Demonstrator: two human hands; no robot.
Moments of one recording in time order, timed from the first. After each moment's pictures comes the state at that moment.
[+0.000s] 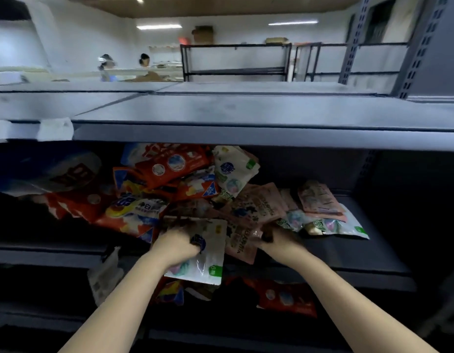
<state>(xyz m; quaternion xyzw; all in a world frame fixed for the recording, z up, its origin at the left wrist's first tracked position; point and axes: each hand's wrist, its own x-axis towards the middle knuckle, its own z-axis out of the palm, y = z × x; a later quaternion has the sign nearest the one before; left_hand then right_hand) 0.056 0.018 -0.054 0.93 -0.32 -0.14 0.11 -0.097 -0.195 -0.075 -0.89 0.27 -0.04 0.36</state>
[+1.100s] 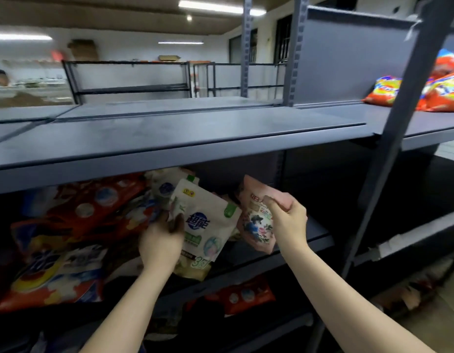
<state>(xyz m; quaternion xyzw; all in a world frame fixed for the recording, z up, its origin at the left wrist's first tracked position) 0.033 -0.035 -0.018 0.82 -0.36 0.07 0.45 -0.158 -0.158 -0.002 -0.56 0.40 -0.57 0.44</state>
